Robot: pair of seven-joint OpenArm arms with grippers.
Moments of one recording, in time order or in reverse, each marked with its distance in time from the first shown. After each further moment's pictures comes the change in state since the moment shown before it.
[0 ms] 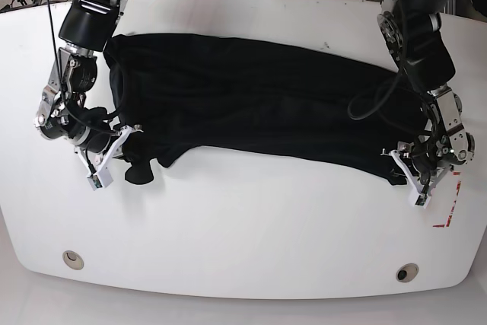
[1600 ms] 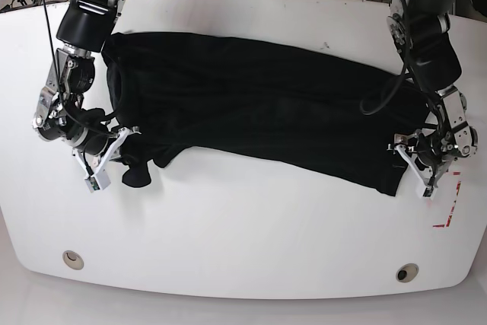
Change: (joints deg) left arm 0.7 -2.8 0.0 -4.3 -0.7 1.5 -0.3; right arm 0.2 0.7 -0.1 0.0 0.0 0.0 1.2
